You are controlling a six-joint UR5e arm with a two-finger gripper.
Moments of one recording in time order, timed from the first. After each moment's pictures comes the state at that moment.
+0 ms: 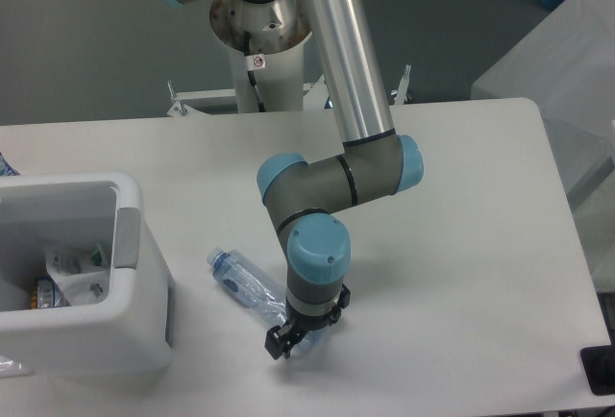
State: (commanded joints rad) arm 2.34 -2.26 -1.50 -0.85 1.48 -0.32
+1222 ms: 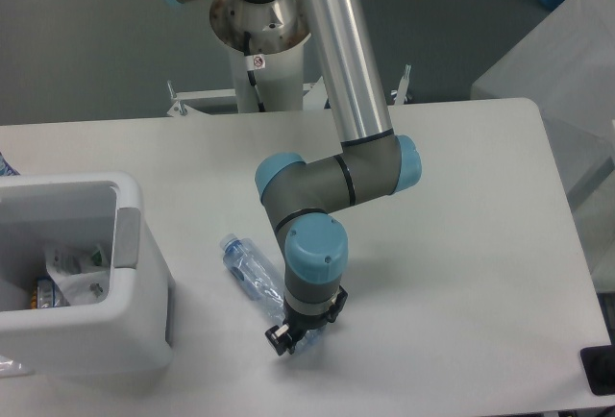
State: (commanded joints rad) arm 2.34 -2.25 -1.51 -0.84 1.48 -0.31
